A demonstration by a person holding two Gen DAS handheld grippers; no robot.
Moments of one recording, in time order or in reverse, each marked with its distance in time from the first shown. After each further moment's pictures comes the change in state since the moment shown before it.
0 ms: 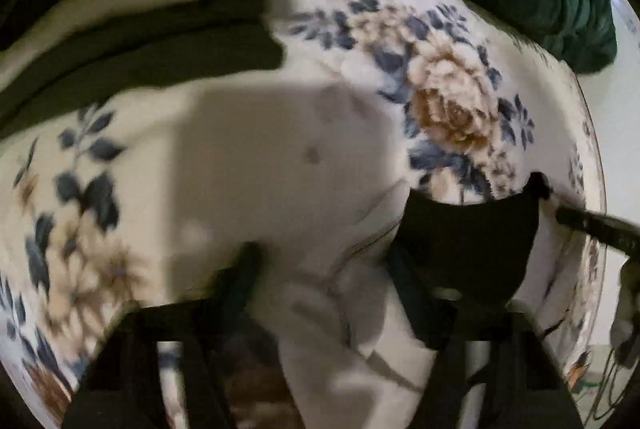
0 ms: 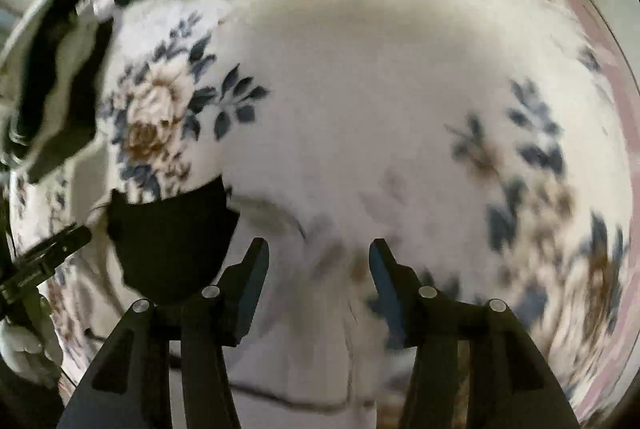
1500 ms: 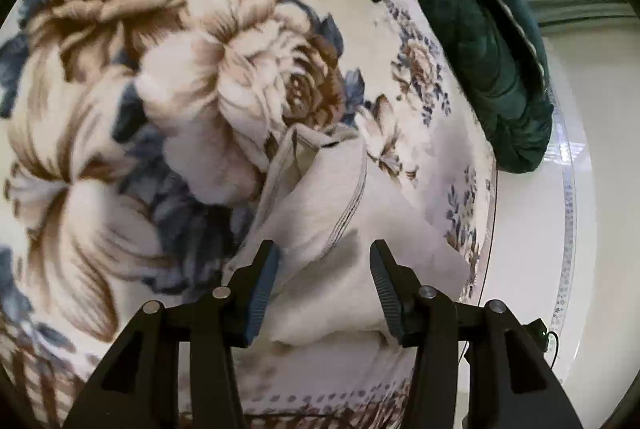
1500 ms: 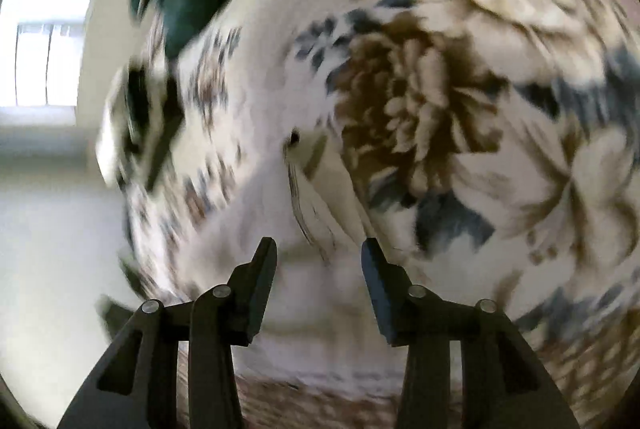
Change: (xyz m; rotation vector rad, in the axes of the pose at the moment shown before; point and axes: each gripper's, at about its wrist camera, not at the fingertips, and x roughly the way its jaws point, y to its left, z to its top) left arm -0.087 0.018 -0.255 -0.575 -0.150 -0.370; right arm -0.076 -0.134 -0.318 0.564 -0.180 0.580
